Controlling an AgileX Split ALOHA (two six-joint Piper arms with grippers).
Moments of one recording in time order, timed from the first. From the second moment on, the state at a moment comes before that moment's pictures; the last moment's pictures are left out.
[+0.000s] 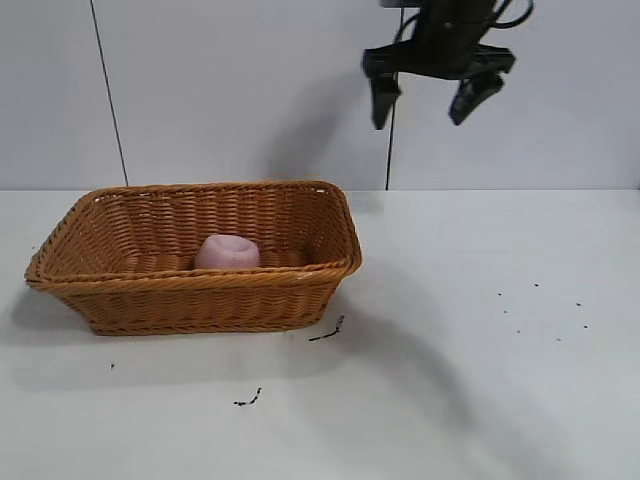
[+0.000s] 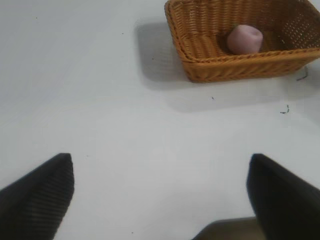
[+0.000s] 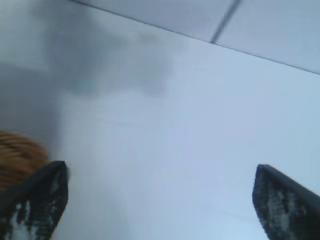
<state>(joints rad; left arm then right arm) -0.02 -0.01 -0.50 -0.04 1.07 0.08 0.16 2.42 -2.42 0.00 1.19 -0.03</state>
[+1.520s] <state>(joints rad) -0.02 -0.01 -0.50 -0.04 1.07 0.08 0.04 0.87 -0.73 0.02 1.13 -0.04</state>
